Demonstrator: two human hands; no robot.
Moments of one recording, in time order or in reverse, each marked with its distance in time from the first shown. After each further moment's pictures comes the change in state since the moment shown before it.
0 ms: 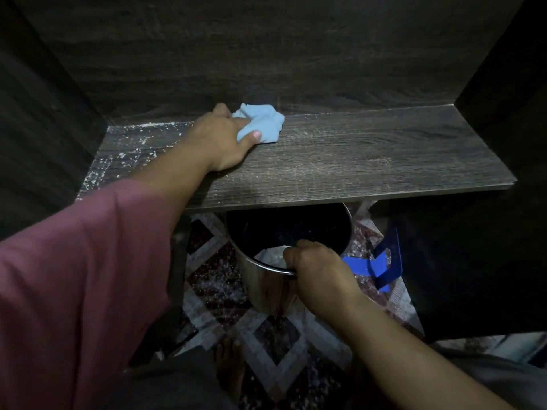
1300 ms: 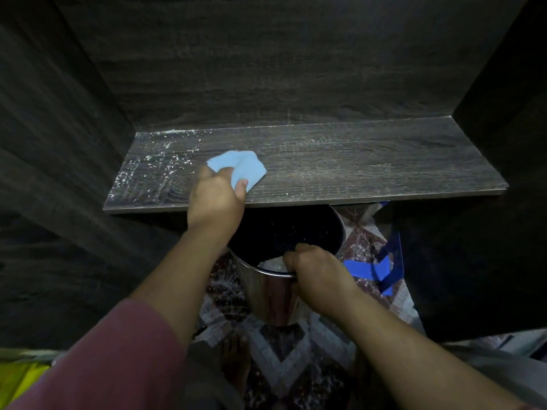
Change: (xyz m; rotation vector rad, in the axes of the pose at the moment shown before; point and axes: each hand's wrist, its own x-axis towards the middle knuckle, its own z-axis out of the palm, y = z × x) left_hand -0.119 0.043 0.007 -0.270 0.196 -0.477; right_hand -0.010 -0.010 0.001 -0.047 -0.050 -0.066
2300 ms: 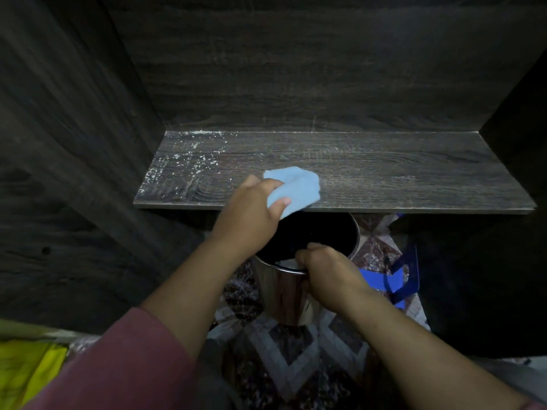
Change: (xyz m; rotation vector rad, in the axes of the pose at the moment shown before) left_hand -0.024 -0.008 -0.014 -0.210 -0.089 0.292; right_hand 0.016 -0.005 0.000 0.072 -0.031 -0.006
